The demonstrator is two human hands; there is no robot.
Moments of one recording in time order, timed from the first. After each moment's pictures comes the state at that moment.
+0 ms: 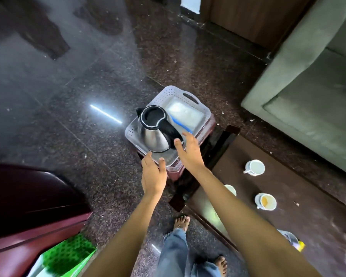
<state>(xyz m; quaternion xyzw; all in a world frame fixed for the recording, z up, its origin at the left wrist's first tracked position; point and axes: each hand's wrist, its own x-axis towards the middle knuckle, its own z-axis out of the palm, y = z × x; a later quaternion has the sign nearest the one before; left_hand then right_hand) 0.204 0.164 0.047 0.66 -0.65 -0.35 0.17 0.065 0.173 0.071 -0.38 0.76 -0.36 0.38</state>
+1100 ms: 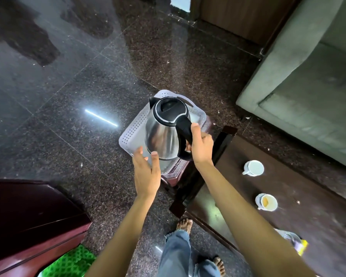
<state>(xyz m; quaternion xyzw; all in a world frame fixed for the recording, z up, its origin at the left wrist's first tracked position) 0.193 0.136 0.076 0.61 -0.65 -0.39 0.24 0.037 0.152 0.106 -0.13 0.72 -0.58 0.35</state>
